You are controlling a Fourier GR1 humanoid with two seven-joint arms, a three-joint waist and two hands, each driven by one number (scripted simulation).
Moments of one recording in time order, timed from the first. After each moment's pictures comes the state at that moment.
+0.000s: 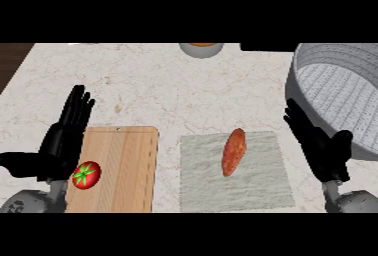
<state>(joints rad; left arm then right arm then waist) -0.12 0.46 -0.30 -1.60 0.43 0.39 -0.11 -0.12 -0.48 0.33 -1.55 -0.34 -0.24 0.14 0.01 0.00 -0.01</state>
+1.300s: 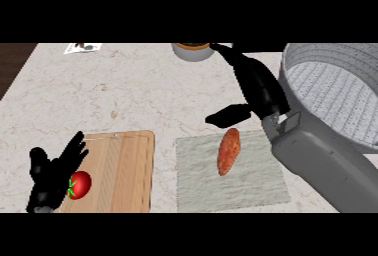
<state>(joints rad) 0.04 0.54 -0.33 -1.43 0.45 0.31 0.13 -0.80 -0.43 0.61 -1.44 0.20 -0.25 0.52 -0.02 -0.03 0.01</state>
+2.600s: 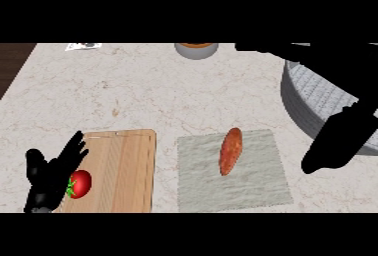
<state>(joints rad) 0.06 0.52 -0.29 -1.45 0.43 0.27 0.14 -0.97 -0.85 0.49 -1.76 -0.39 0.43 1.00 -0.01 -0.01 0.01</state>
